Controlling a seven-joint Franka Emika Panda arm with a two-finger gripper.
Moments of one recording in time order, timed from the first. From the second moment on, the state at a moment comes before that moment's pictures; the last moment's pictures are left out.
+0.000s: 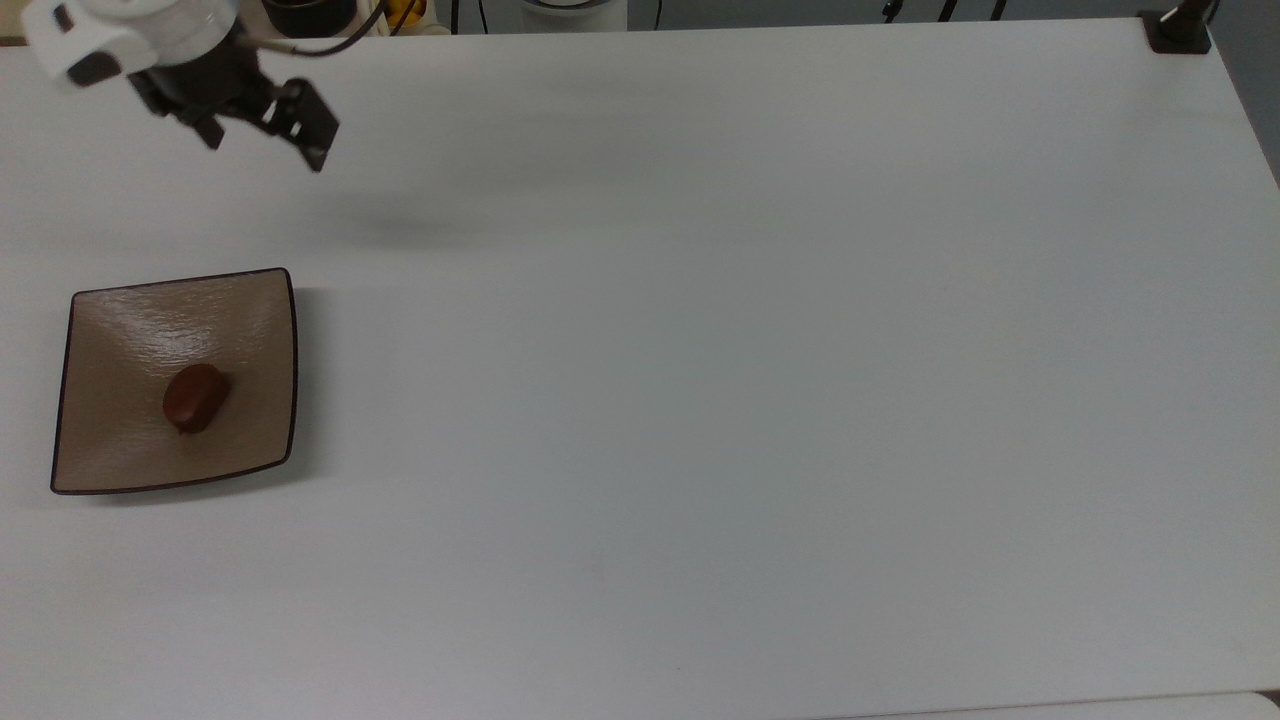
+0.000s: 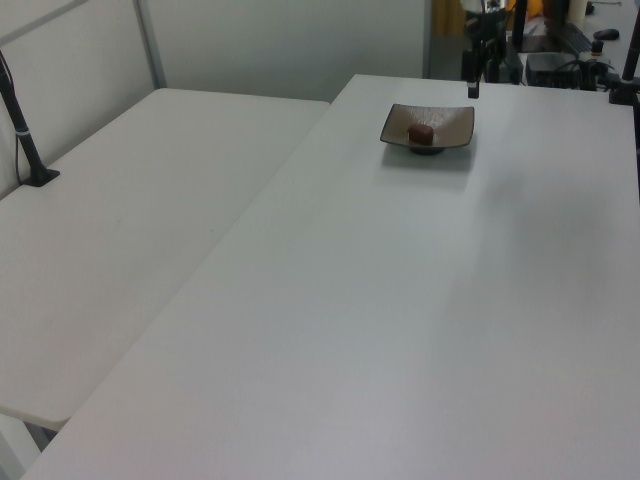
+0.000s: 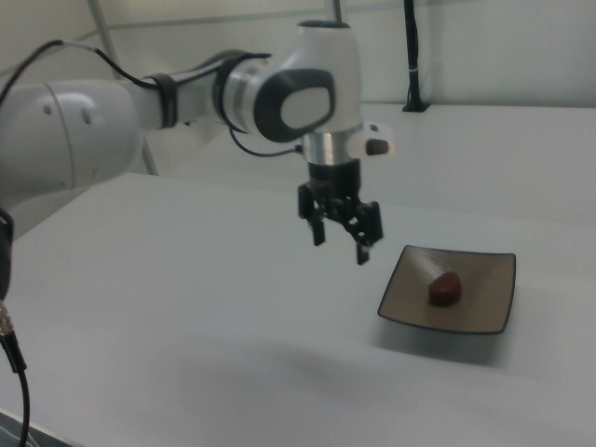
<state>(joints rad) -0.09 0.29 -0.20 -1.49 0.03 1.70 -0.12</state>
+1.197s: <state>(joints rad) 0.09 -0.07 -0.05 -1.89 -0.04 1.89 0.05</state>
